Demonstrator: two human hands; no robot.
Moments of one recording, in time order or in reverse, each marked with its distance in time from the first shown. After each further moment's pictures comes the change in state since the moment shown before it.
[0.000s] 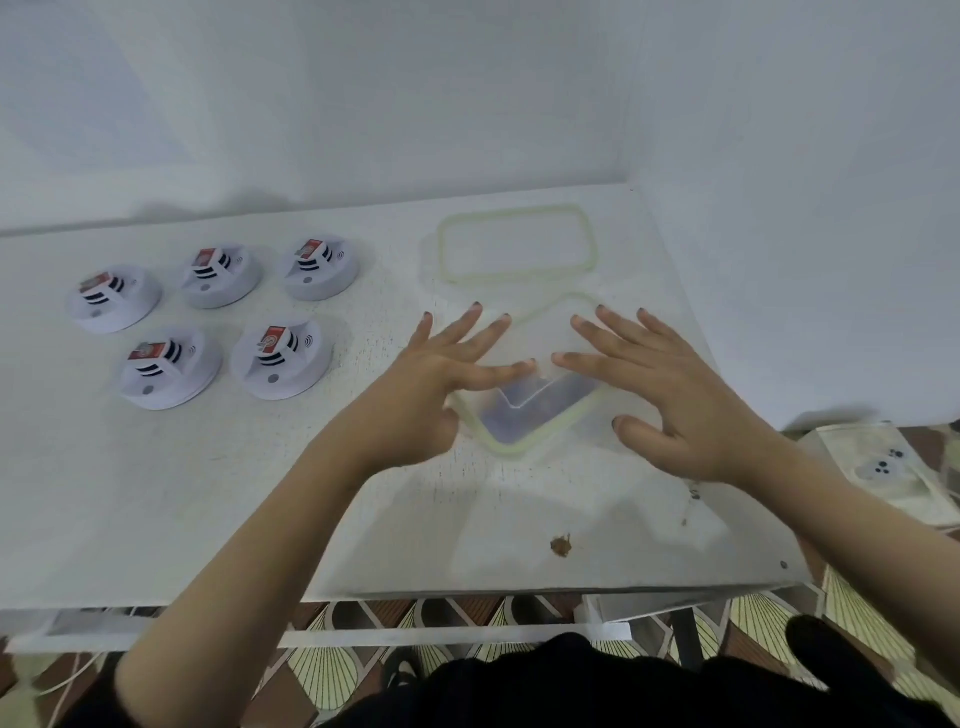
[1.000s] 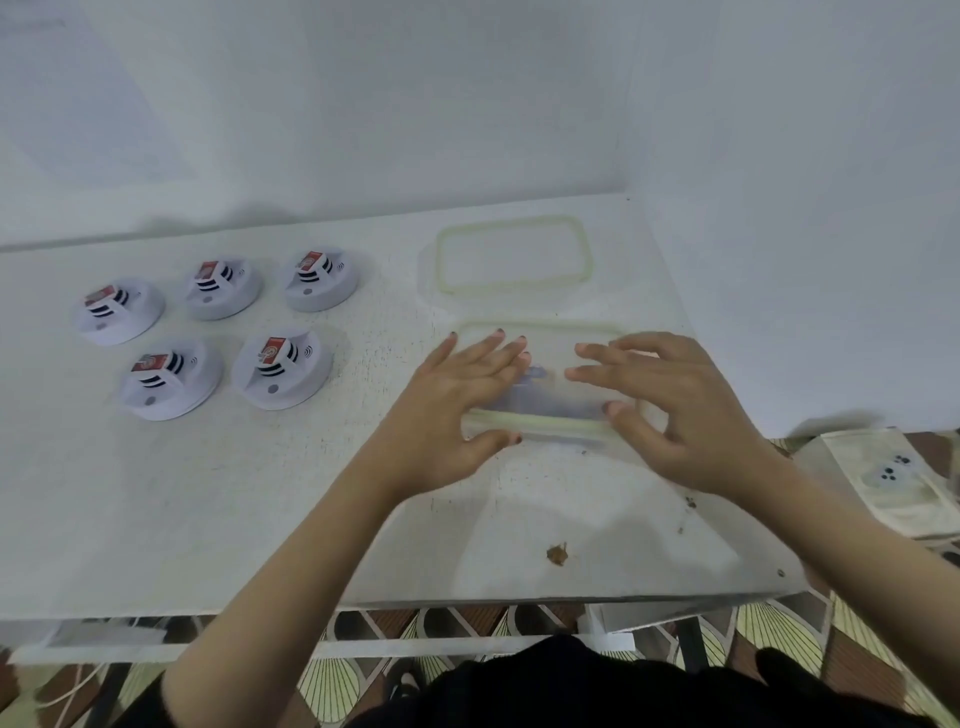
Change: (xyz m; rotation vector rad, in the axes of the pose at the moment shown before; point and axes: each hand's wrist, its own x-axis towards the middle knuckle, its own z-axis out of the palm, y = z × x) left_hand 0.002 0.003 0.028 0.040 0.168 0.065; right_hand -0.003 -0.005 0.001 -0.013 0.230 0.041
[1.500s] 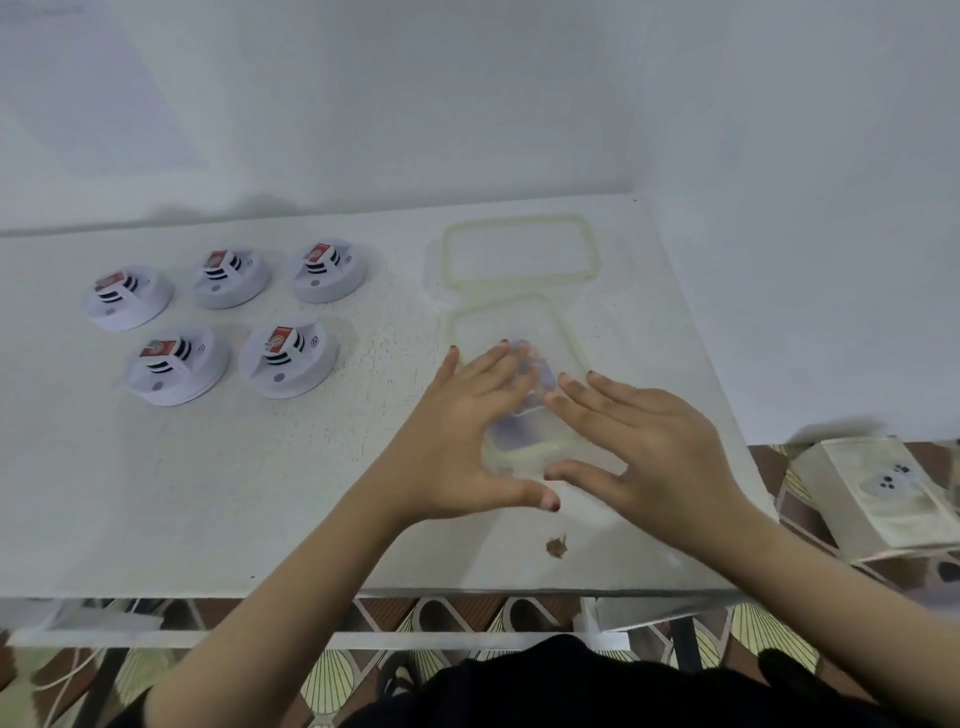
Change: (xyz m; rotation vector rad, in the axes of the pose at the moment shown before) left_hand -0.015 0.026 0.001 -0.113 -0.065 -0.079; right_hand -0.019 -0.033 0.023 -0.232 0.081 -0.095
